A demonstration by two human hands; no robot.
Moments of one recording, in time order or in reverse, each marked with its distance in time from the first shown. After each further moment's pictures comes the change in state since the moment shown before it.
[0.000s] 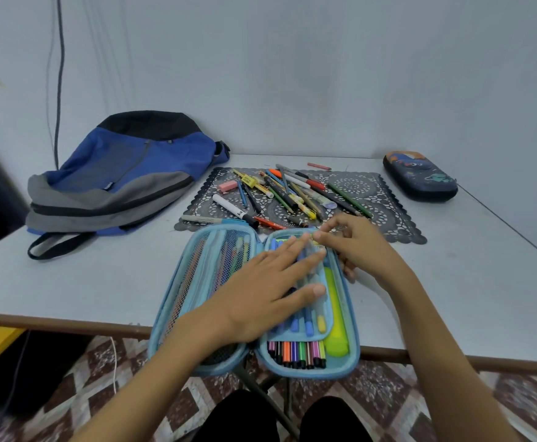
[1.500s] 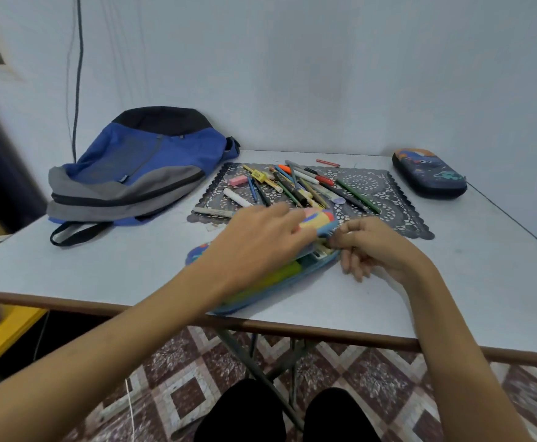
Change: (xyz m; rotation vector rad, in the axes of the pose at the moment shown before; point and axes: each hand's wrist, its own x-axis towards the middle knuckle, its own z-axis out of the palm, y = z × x) left_hand 0.007 -0.009 -0.034 0.803 0.582 0.356; right_hand -0.010 -0.008 -0.009 0.139 -0.166 0.242
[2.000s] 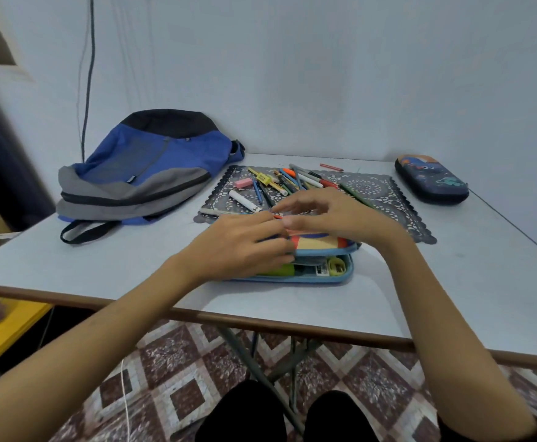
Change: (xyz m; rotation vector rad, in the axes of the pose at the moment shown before) left_hand -0.033 -0.034 0.025 -0.217 0.263 0.205; right_hand 0.013 -0.058 0.028 -0.486 -0.244 -0.524
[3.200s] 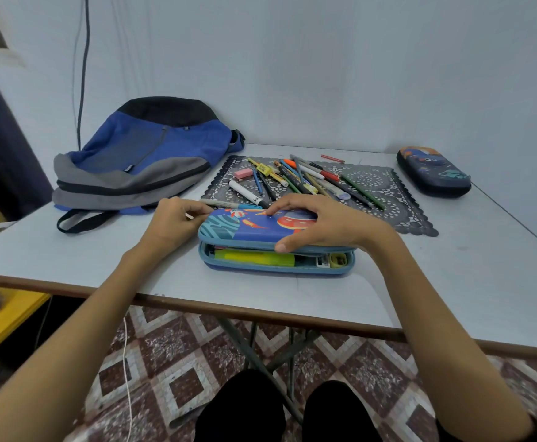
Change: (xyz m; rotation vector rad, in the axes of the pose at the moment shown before) left_hand -0.094 -0.062 0.022 -0.413 -0.121 -1.077; right_hand 0.004 0.003 0.018 -0.066 -0.107 0.094
